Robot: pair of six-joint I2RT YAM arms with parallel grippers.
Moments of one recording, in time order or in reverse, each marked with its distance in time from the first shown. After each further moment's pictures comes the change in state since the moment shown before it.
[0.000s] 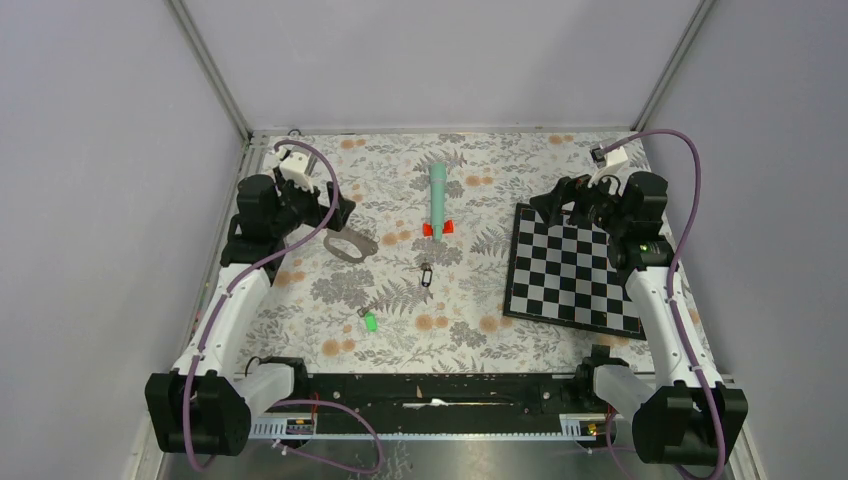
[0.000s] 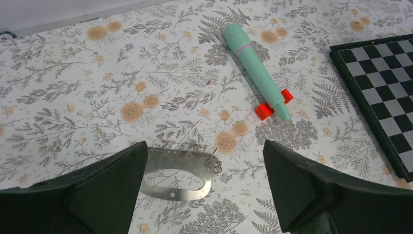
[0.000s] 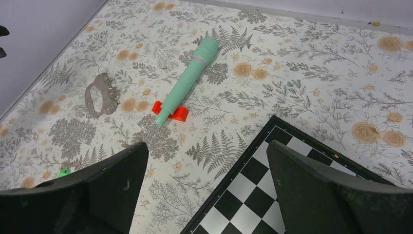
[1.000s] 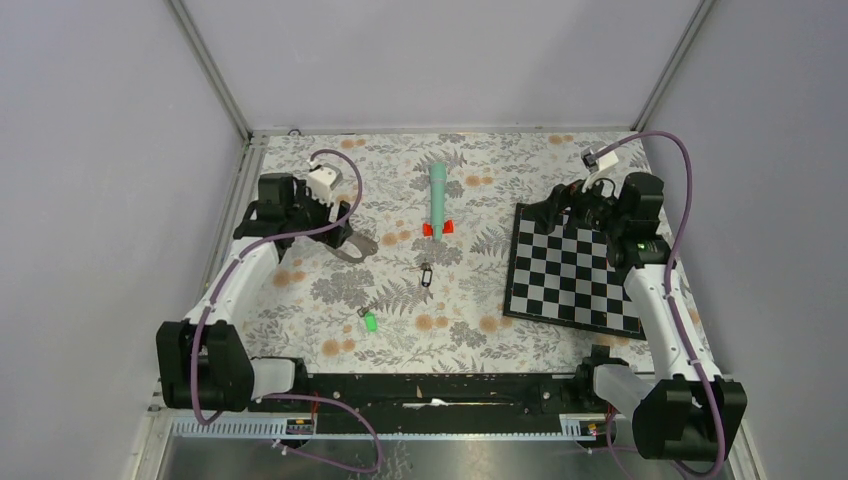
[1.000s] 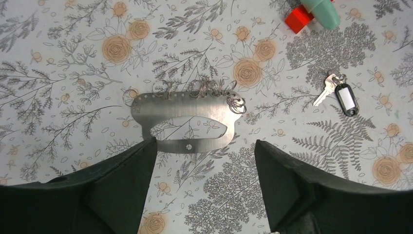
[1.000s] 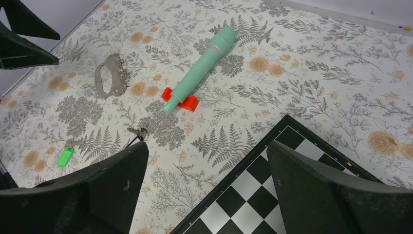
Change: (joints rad) left arm 0.000 0.185 0.057 -0.253 -0.002 0.288; right arm 0.000 0.016 -0.013 -0.006 -0.090 -0.072
